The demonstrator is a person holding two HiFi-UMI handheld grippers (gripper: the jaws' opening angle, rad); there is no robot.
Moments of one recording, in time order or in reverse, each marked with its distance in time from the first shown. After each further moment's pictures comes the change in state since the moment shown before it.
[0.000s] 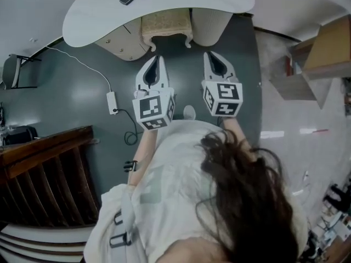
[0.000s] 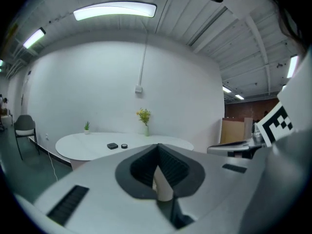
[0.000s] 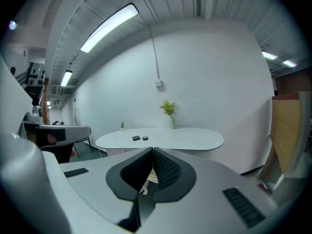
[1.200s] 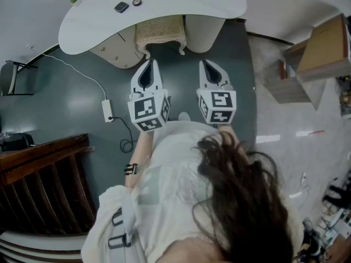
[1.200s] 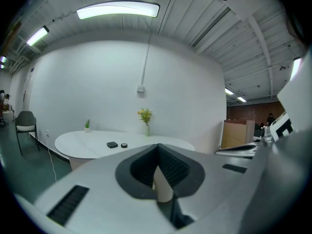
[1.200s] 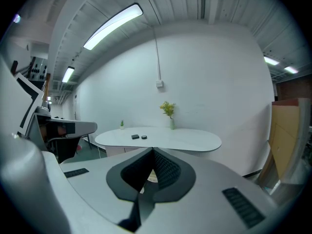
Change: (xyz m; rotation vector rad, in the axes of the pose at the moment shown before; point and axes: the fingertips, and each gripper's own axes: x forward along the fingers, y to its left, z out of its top) left arm 0.019 0.003 0.002 -0.022 -0.004 0.010; right arm -0.002 -0.007 0.001 -0.042 -0.024 -0.013
